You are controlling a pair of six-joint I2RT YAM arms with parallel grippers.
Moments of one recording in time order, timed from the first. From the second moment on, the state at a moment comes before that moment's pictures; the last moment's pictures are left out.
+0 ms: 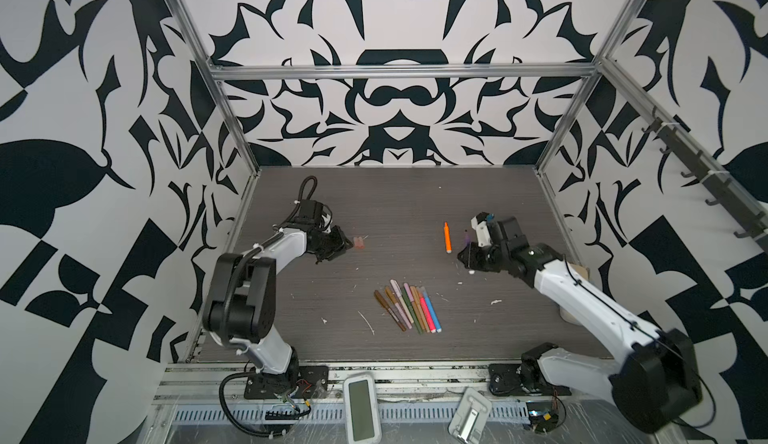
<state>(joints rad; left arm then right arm) -0.18 1.58 0.96 -0.43 0.50 -0.61 0.33 1.25 0.87 -0.57 -0.25 0.46</state>
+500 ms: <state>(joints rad) -0.19 0.82 0.96 -0.82 0.59 -0.47 0.17 1.88 1.18 -0.50 -0.39 0.28</state>
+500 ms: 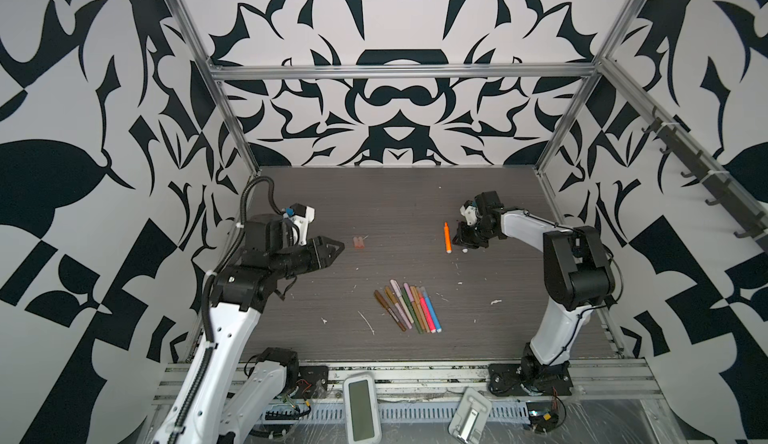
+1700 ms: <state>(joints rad) -0.16 0.75 0.90 -0.85 0.54 -0.45 0.13 1.97 1.27 -0.47 -0.50 0.31</state>
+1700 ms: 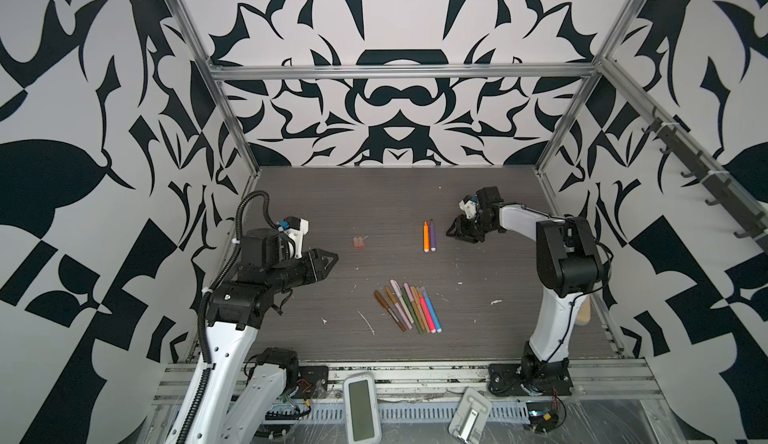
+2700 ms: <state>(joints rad) -0.16 0.72 0.90 -0.86 0.41 -0.47 0.95 1.38 0.80 -0.51 0.00 0.57</state>
